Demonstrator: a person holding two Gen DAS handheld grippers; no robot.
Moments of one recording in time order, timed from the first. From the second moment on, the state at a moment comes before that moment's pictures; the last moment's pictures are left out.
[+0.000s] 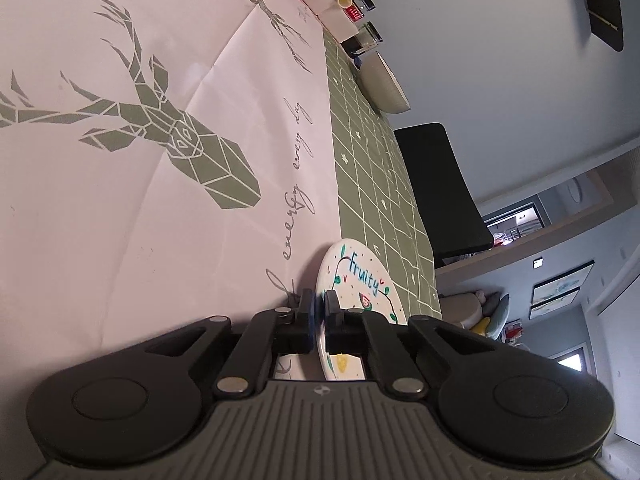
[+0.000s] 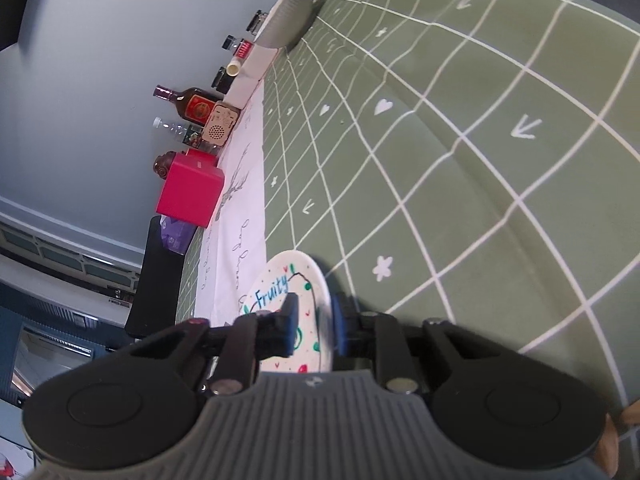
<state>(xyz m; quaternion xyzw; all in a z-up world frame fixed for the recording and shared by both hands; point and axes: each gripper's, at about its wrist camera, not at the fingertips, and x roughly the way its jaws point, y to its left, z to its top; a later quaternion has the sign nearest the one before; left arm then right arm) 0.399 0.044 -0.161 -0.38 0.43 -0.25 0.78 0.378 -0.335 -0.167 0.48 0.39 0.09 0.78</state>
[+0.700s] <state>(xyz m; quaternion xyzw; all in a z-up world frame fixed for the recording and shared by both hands) 0.387 0.031 -0.146 -0.33 0.42 -0.24 0.81 0.377 -0.331 -0.163 0.47 0.40 0.07 0.78</state>
